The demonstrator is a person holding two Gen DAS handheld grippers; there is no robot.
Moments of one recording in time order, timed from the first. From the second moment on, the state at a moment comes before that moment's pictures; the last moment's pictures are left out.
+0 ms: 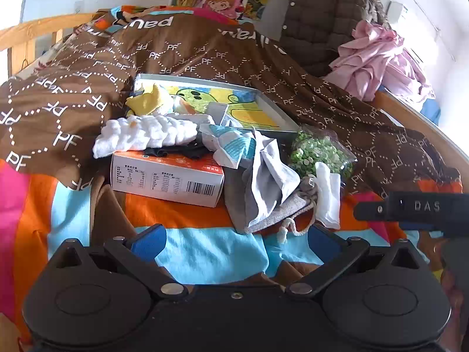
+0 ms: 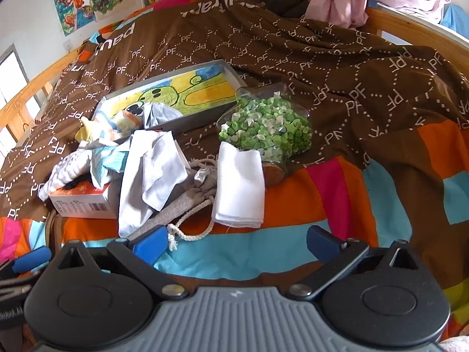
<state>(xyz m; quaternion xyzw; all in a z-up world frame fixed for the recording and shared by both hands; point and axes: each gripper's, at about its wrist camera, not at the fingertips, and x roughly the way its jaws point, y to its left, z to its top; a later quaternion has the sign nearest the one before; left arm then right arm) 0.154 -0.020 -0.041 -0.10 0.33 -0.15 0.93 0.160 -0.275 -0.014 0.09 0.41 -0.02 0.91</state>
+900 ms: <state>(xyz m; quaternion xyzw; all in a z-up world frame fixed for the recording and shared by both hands) 0.219 -0.052 -0.069 -0.16 0.34 -0.20 0.91 0.200 -0.310 -0.015 0.13 0.41 -0.04 0.90</state>
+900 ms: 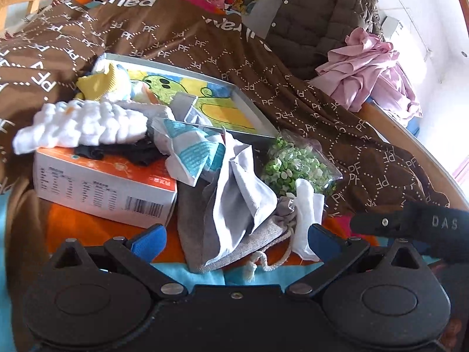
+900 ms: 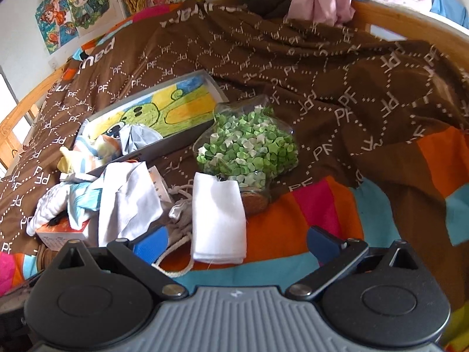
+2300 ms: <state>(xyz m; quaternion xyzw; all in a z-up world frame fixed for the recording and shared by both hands) 0.244 -0.077 -0.092 -0.15 0.32 -0.28 0.89 0.265 -0.328 -0.068 0.23 0.50 0.03 0.84</state>
